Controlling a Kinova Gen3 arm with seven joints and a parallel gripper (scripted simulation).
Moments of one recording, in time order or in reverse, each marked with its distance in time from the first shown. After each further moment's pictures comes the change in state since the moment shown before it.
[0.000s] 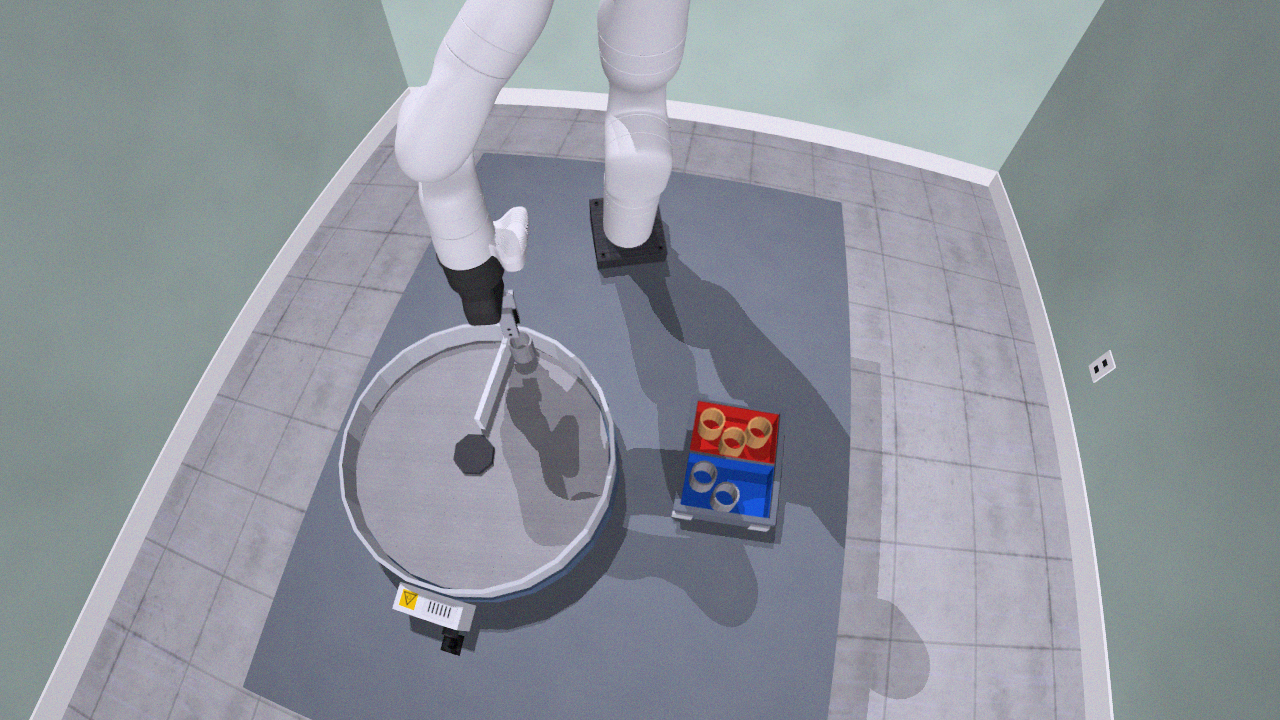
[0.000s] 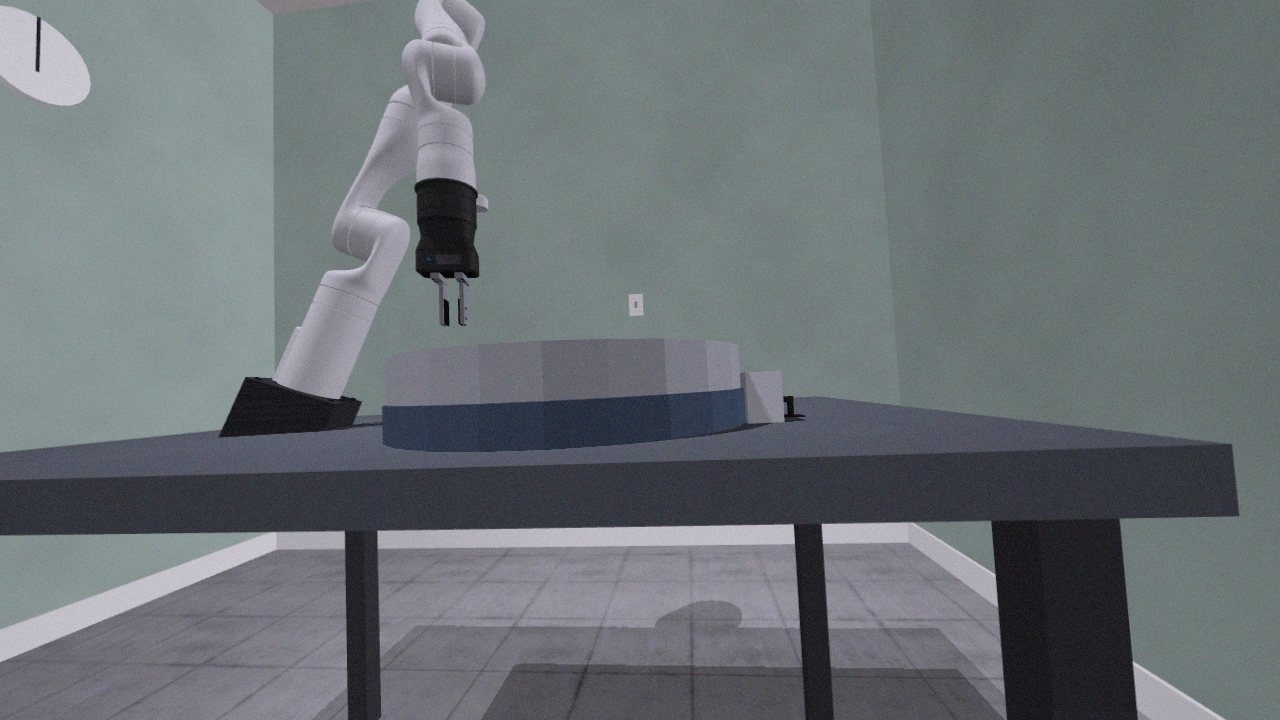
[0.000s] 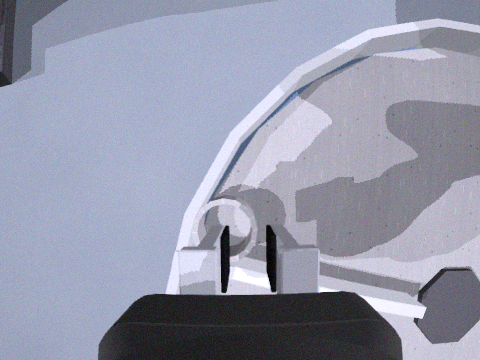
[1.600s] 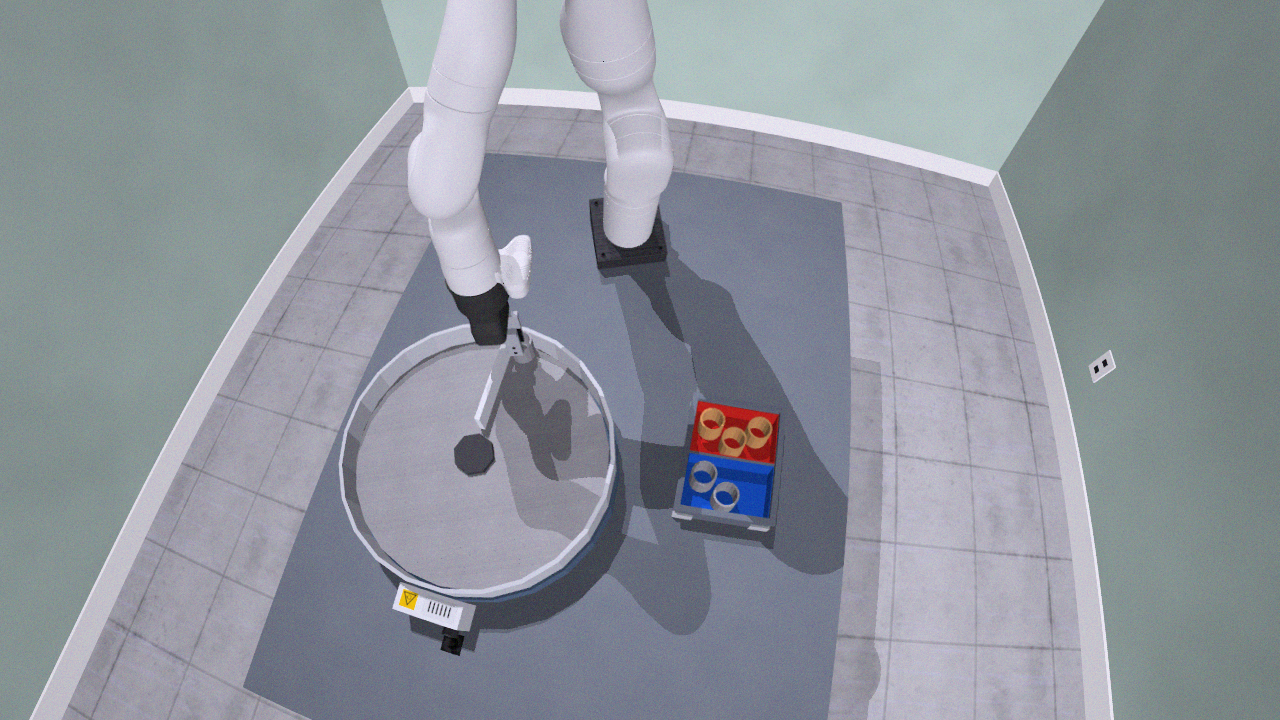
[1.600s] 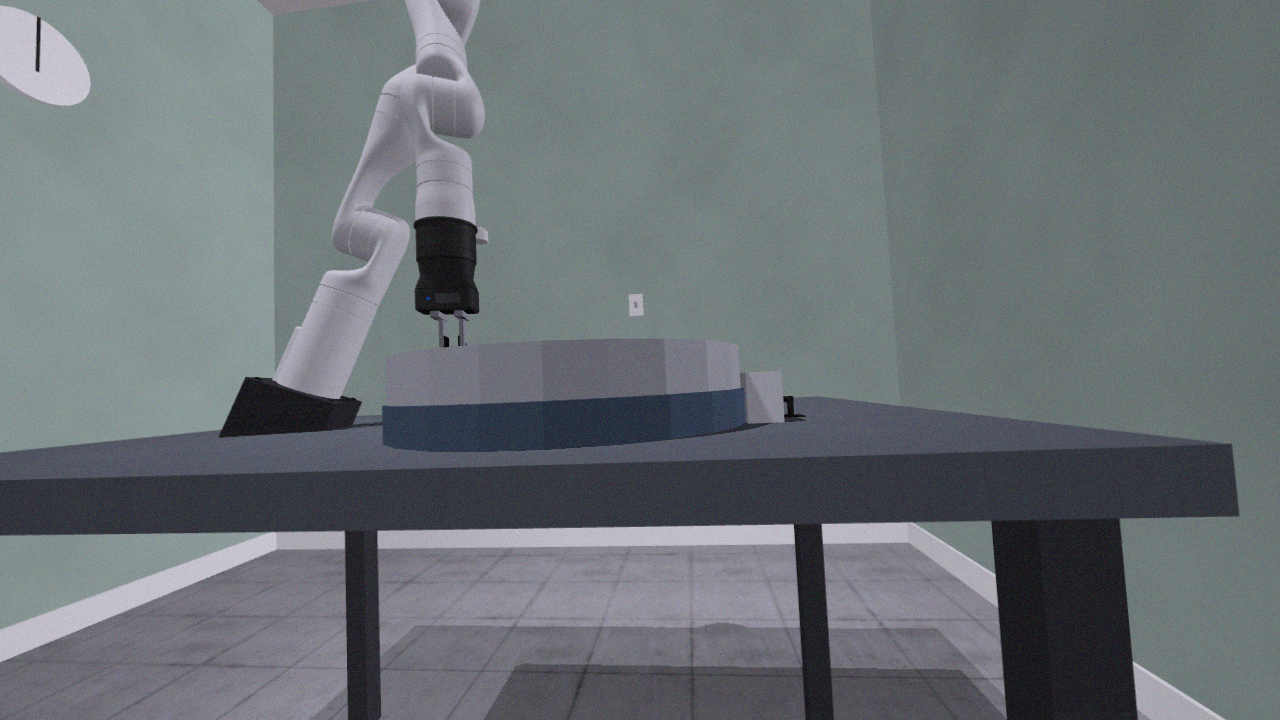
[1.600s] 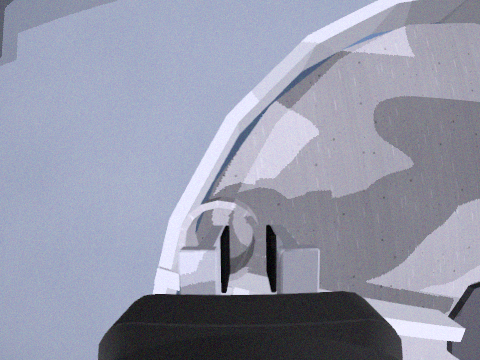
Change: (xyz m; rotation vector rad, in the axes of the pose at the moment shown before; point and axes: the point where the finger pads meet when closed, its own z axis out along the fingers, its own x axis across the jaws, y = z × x) arm -0.001 0.002 0.051 0.006 0.002 0.009
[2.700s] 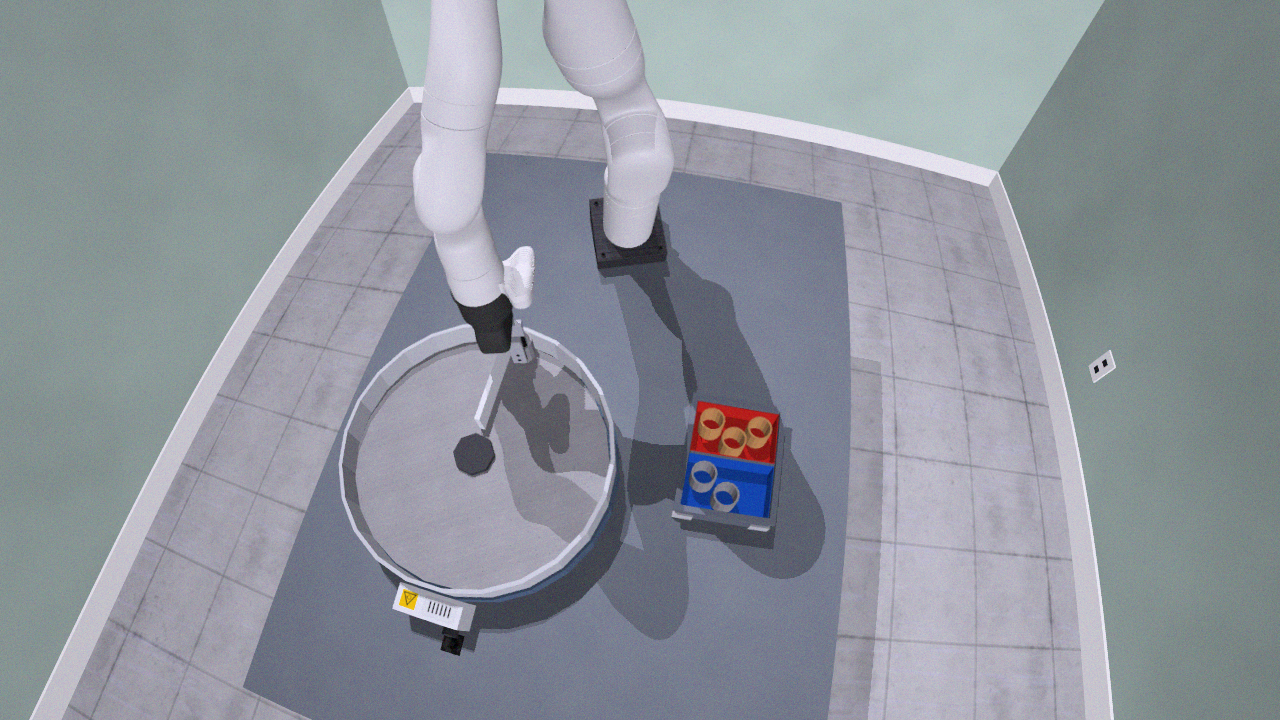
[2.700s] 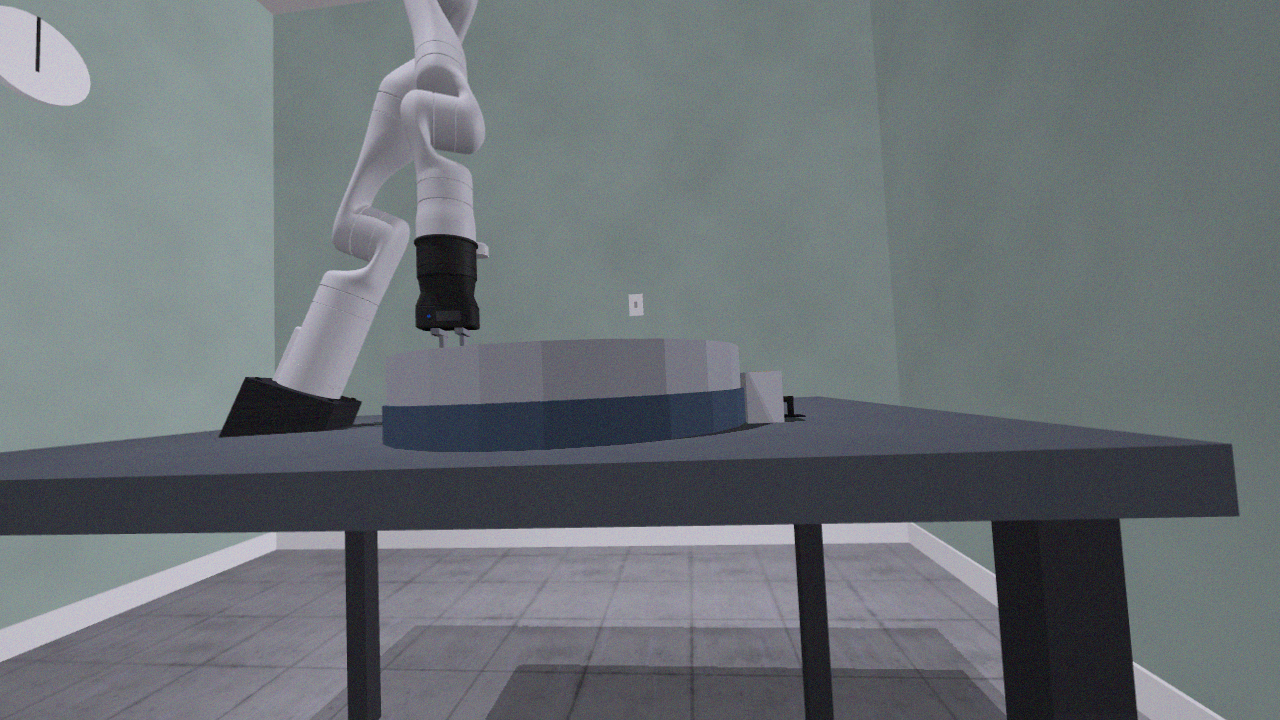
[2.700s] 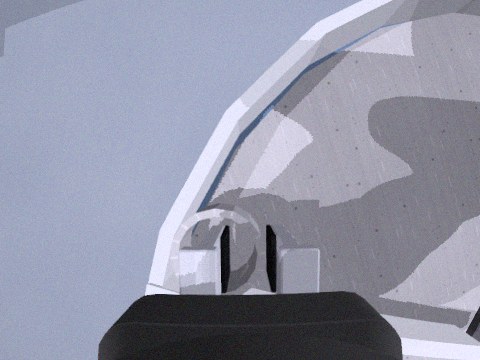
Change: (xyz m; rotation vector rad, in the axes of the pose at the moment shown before) arm 0.000 -0.002 0.022 0.007 -0.001 -0.001
